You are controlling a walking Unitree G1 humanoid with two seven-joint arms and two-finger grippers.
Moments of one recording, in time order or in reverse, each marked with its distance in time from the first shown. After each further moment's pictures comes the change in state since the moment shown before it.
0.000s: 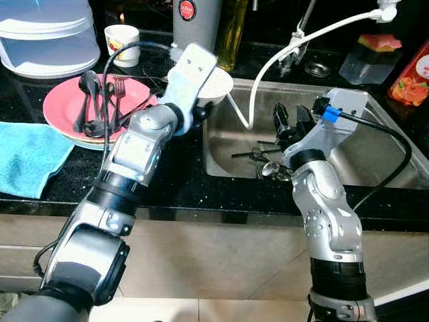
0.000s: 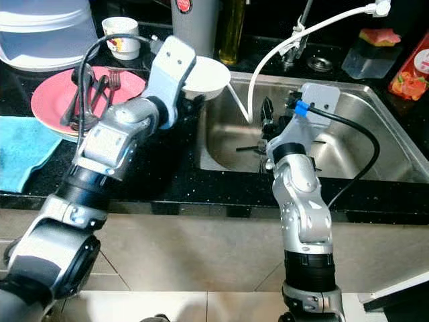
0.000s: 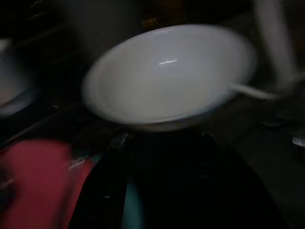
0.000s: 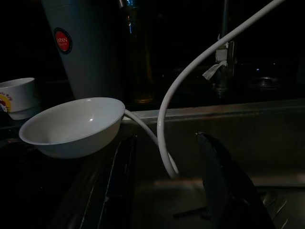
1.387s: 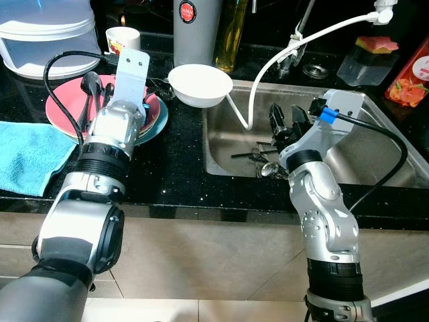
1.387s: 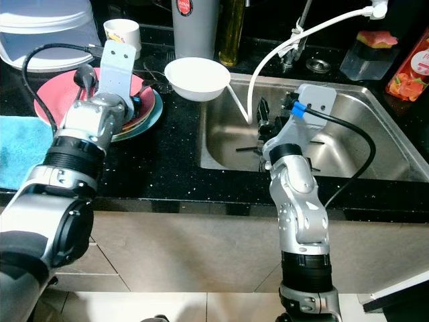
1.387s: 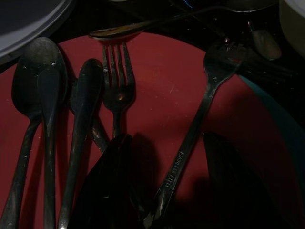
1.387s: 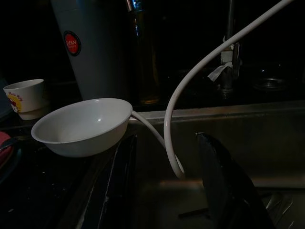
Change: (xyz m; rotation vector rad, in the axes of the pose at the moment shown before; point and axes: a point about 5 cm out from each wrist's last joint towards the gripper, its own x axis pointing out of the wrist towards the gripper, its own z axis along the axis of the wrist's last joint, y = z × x) left arm 0.005 0.048 -0.031 -0.167 0.315 0.332; right arm 0.000 0.003 -0.001 0.013 0.003 0.019
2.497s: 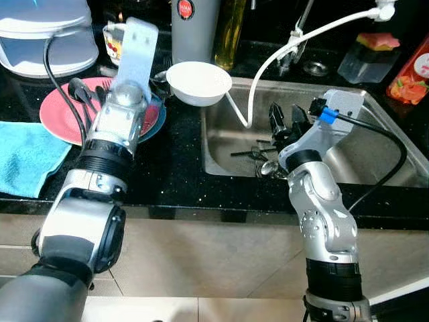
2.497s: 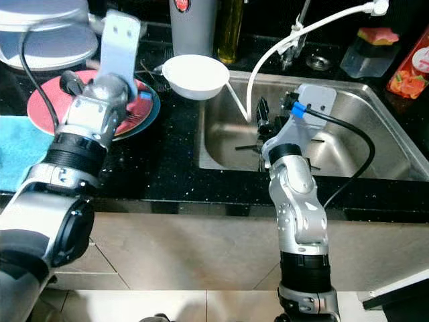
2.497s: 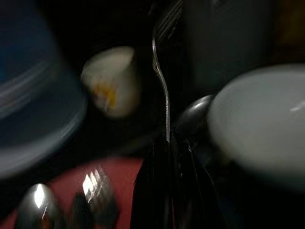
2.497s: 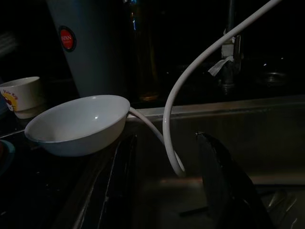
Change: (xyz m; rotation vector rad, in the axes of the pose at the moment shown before) left arm -0.028 -0.015 0.058 0.087 -0.434 -0.054; right arm 0.000 0.001 0.000 0.009 -0.007 -0.001
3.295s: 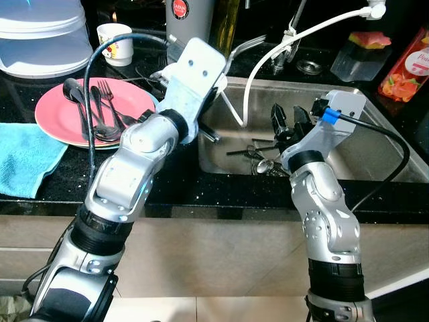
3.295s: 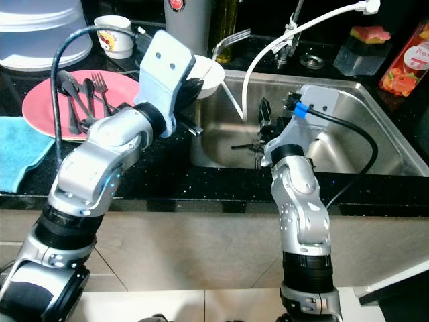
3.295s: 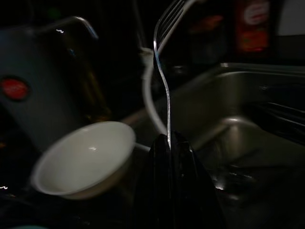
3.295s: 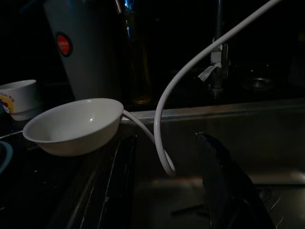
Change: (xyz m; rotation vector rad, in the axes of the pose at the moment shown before) left arm -0.095 -0.064 0.015 -0.030 -0.251 -0.615; right arm -0.001 -0.003 0.000 -0.008 0.008 0.001
